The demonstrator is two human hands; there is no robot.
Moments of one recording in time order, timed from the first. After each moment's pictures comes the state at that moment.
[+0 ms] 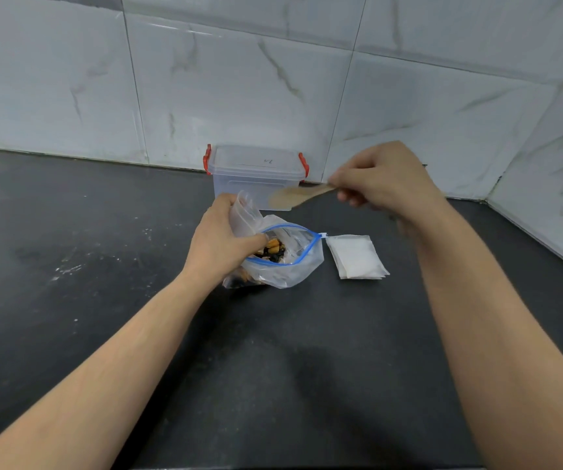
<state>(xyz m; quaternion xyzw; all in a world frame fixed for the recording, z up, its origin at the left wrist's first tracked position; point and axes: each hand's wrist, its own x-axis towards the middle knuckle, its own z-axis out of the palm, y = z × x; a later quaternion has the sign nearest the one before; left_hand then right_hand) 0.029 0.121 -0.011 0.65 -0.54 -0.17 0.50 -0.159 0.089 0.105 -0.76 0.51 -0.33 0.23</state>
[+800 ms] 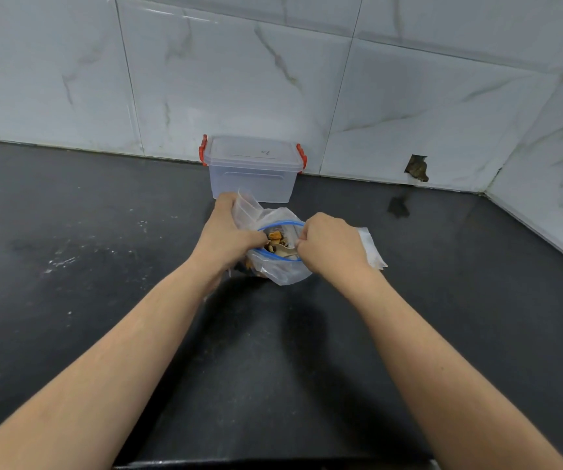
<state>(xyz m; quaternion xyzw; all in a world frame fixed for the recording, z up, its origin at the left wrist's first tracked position) 0.019 0.117 -0.012 0.62 -0.48 -0.33 0.52 -0.123 0.081 0.012 -0.80 0.59 -0.11 0.04</state>
